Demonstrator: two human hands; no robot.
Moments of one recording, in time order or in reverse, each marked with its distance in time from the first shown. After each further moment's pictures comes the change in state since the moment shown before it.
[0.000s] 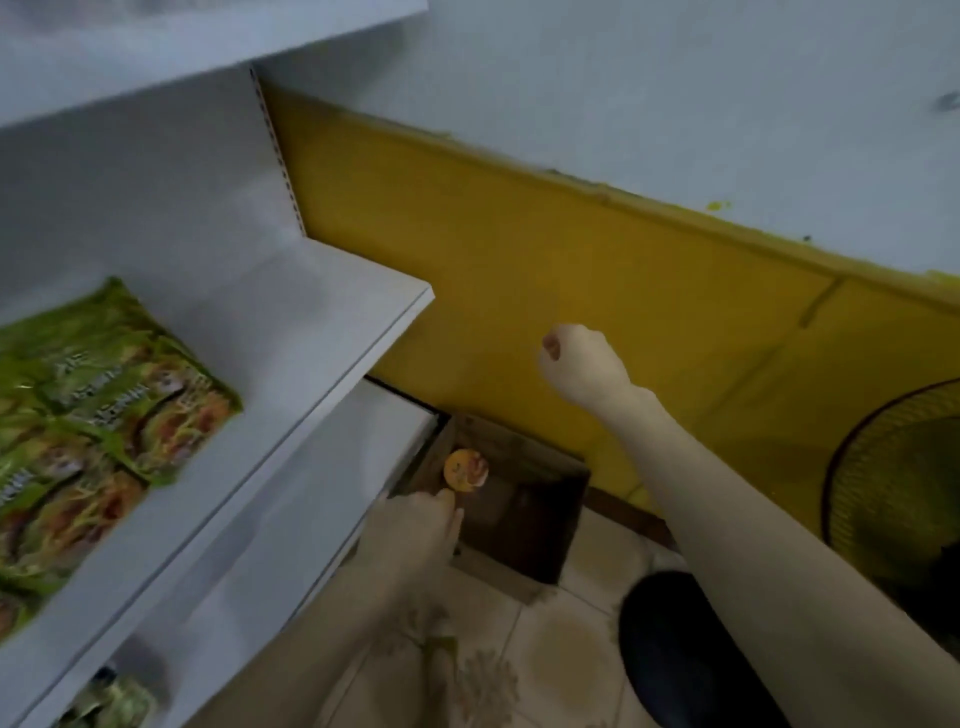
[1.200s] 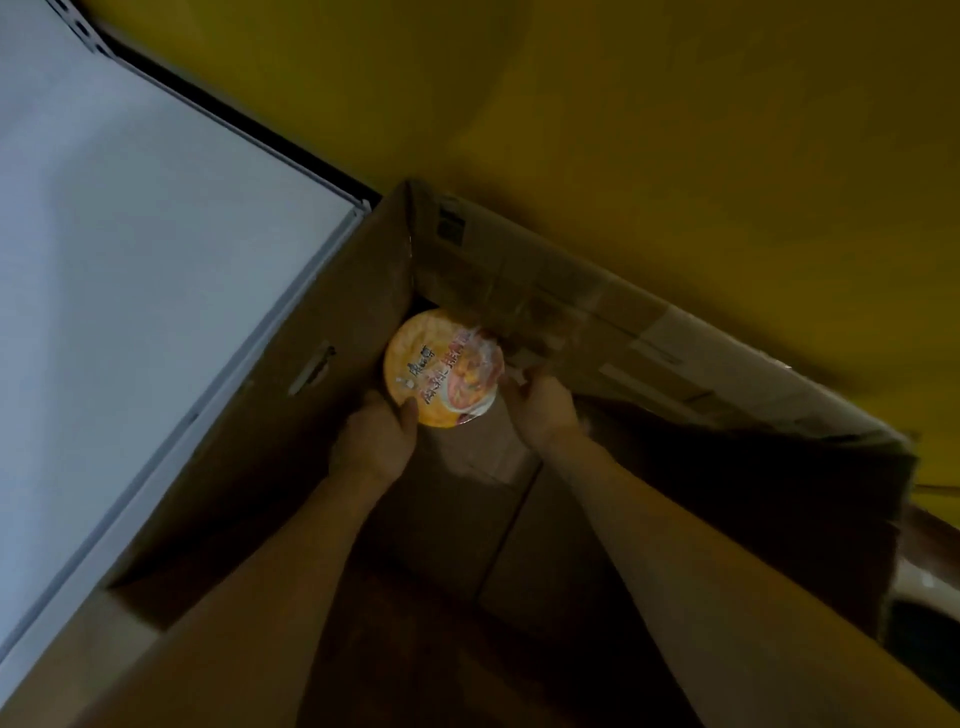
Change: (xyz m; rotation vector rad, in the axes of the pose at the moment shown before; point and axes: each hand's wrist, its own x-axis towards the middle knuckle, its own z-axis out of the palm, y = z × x) left_hand 0.406 -0.139 0.633 -0.515 -0.327 -0.789; right_hand 0.312 0.364 0.640 0.258 -0.379 0.361
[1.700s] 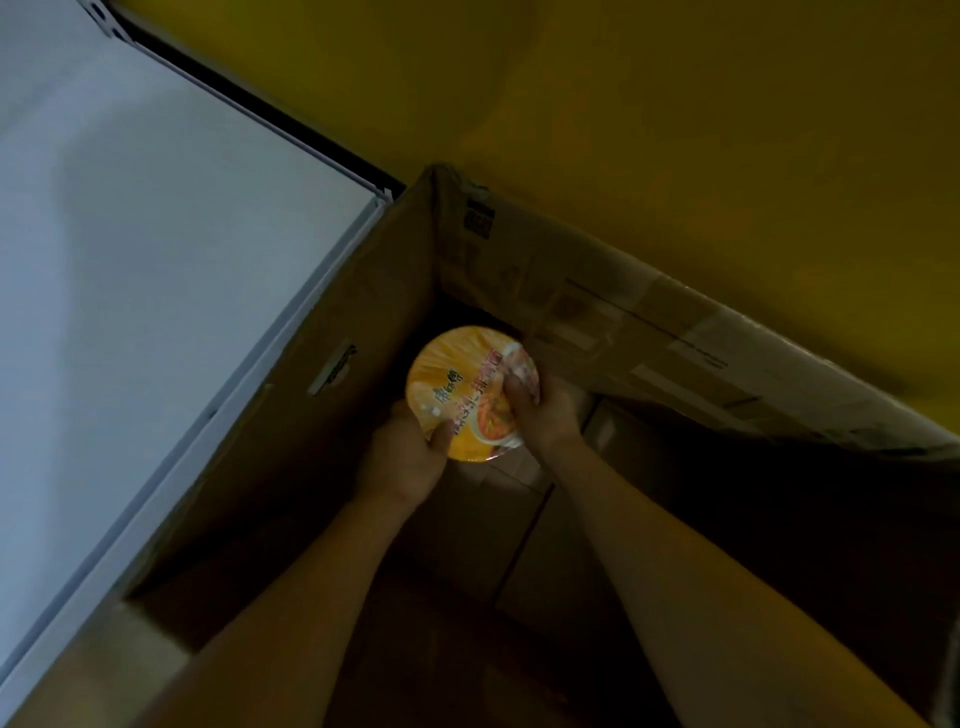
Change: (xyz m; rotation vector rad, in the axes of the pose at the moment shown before) left_hand -0.002 -0.011 0.018 -0.168 0.000 0.093; right_hand 0.010 0.008 0.035 0.475 0.046 0.027
